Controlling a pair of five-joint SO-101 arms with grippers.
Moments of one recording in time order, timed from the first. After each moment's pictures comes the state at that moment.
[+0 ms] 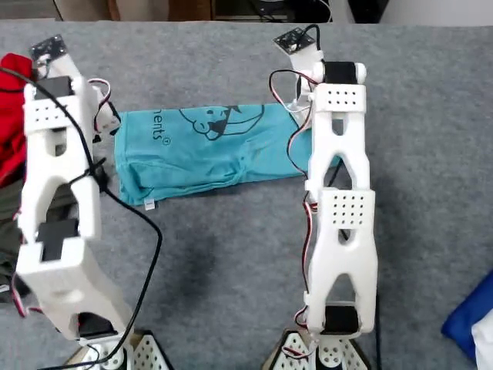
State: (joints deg) left arm -13.3 18.3 -19.1 79.5 11.3; right arm -2.4 60.8 -71.6 94.1 20.6
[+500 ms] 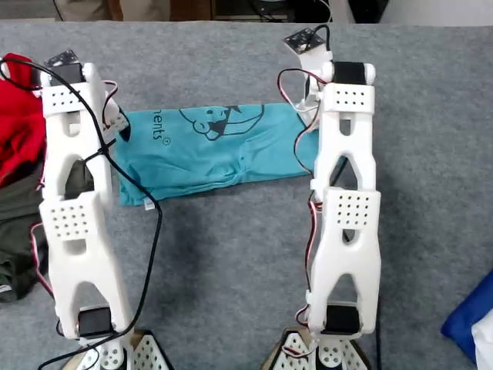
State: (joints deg) left arm -13.3 51.0 -59.3 98.6 16.8; right arm -0.2 60.8 -71.6 94.7 20.5
